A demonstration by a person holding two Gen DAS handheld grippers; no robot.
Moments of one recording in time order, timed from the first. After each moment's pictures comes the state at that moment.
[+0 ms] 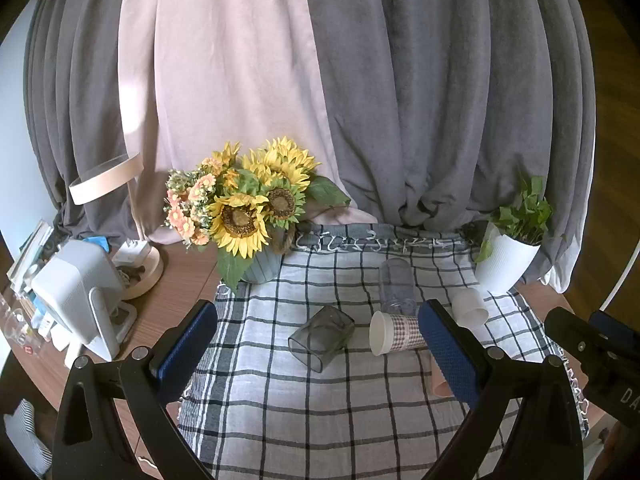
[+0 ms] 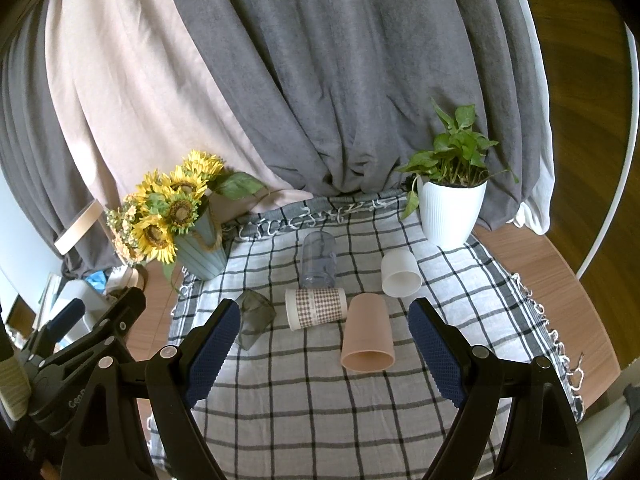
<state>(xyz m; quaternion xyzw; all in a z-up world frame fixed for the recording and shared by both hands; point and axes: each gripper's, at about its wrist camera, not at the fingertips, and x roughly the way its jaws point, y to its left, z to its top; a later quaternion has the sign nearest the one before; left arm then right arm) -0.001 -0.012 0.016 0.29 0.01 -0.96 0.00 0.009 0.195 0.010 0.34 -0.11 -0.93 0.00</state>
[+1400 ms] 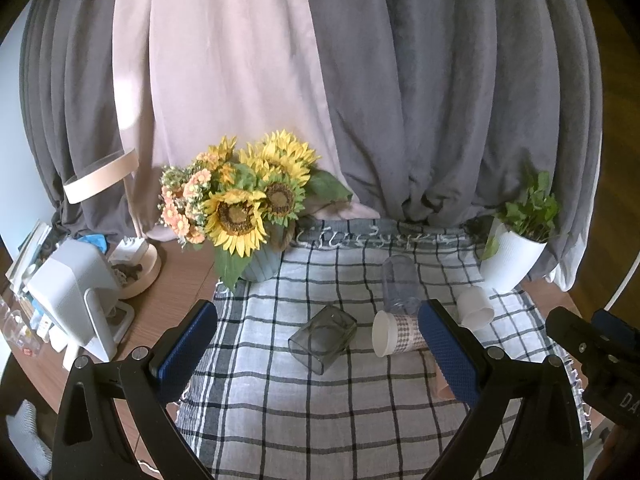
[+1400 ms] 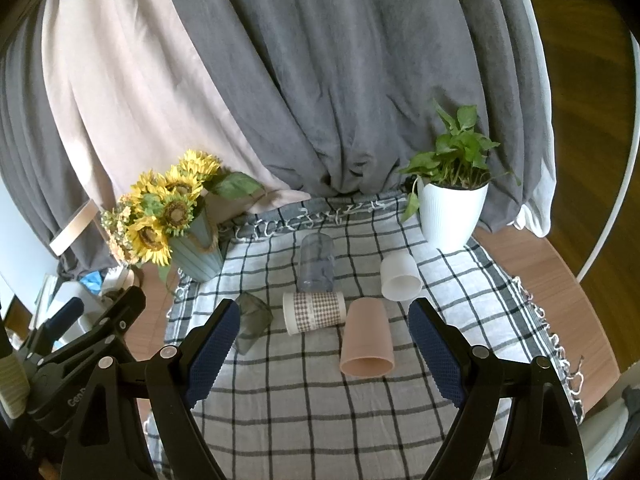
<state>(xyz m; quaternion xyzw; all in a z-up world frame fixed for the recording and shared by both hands) -0.017 -0.012 0.005 0.31 0.01 -0.95 0.01 -0.005 0.193 0.006 0.34 -0.10 -0.93 0.00</state>
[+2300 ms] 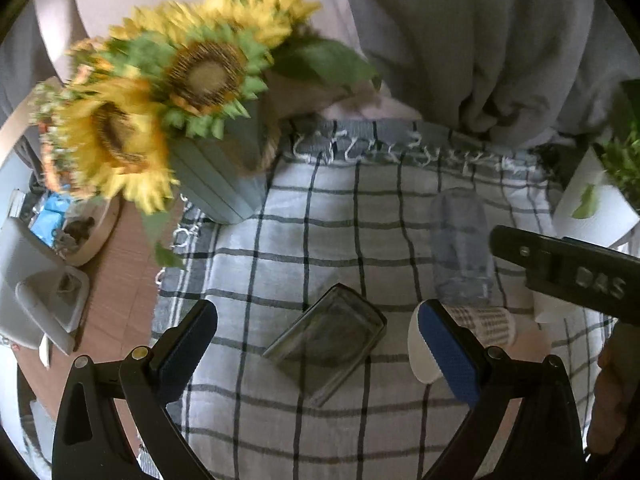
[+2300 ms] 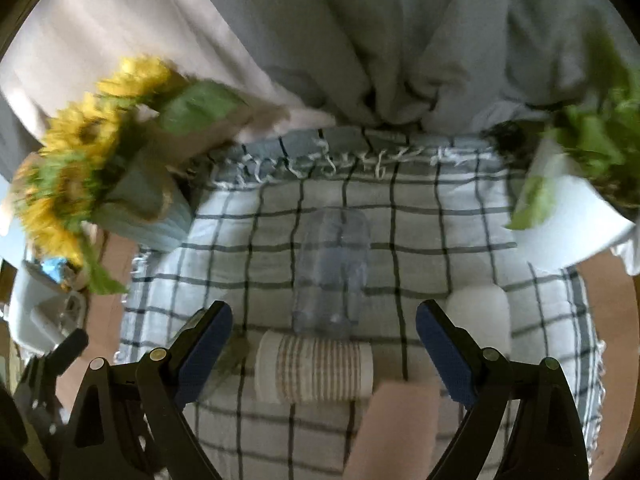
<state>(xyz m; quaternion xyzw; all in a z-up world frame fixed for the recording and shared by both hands) -0.190 -0.003 -0.114 0.49 0.00 -0.87 0.07 -0.250 0.162 -0.118 0.53 -0.07 -0.84 0.08</state>
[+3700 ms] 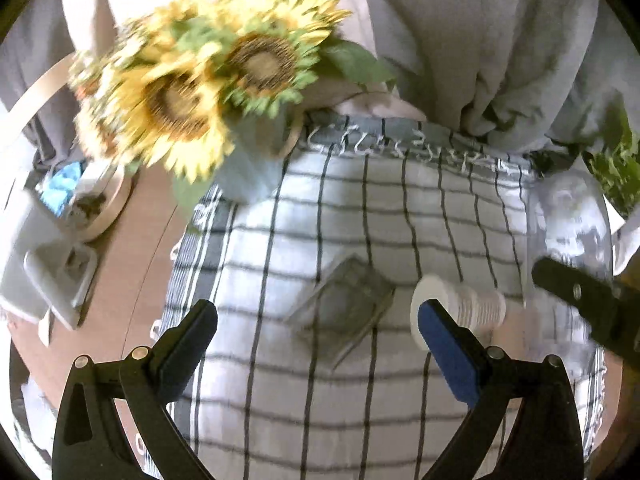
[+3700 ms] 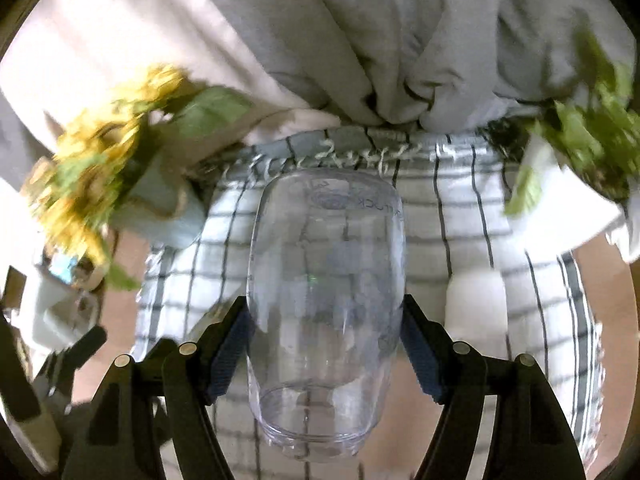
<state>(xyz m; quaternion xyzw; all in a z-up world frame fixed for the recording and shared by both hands) -0.141 -0.021 -0.099 0.49 0.06 -0.86 0.11 -0.185 0.173 -0.090 0.51 -0.09 -0.85 0.07</state>
